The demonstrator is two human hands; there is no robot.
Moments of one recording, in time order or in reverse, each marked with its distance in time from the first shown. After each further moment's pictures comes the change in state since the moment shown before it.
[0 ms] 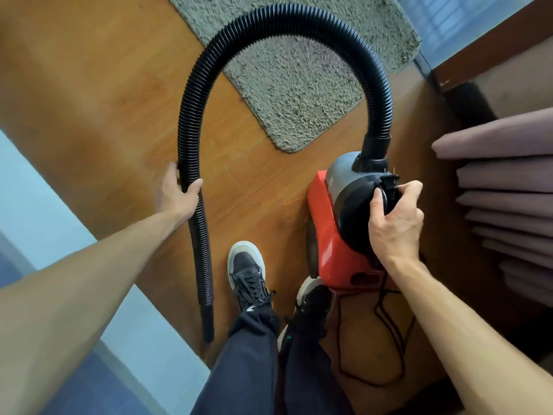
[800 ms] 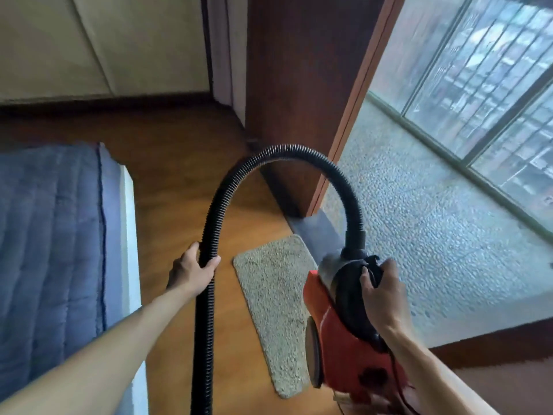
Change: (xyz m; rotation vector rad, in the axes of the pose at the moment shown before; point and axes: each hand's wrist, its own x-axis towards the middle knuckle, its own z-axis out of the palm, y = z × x) left_hand -0.152 0.272 -0.503 -0.310 0.292 0.168; right_hand 0.016 -0.490 -0.343 0.105 0.134 -0.397
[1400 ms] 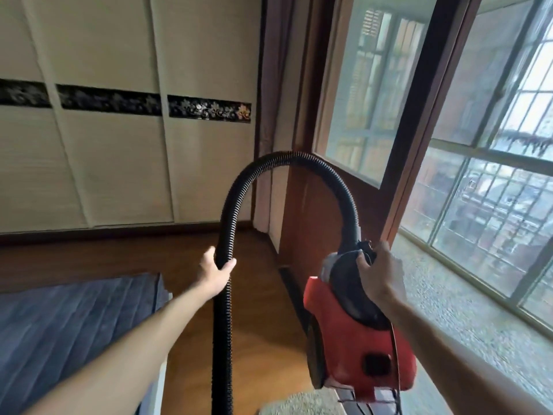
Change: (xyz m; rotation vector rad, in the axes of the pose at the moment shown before) left_hand 0.062 0.219 -0.270 -0.370 0.283 0.149; right_hand 0.142 -0.352 -0.093 0.108 0.138 -0.359
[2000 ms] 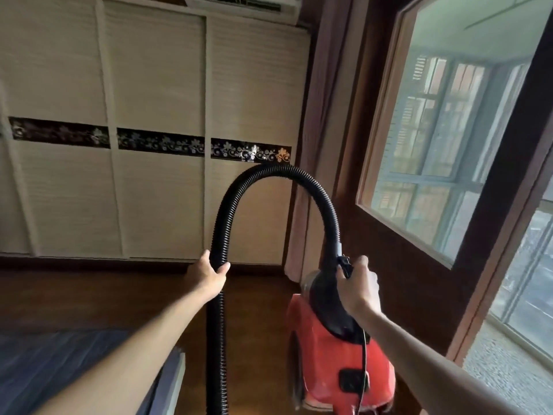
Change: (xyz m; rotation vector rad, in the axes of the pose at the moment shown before) left_hand 0.209 0.091 -0.048 0.219 0.295 -0.015; right_hand 0.201 -0.128 0.150 0.088 -0.186 -0.044
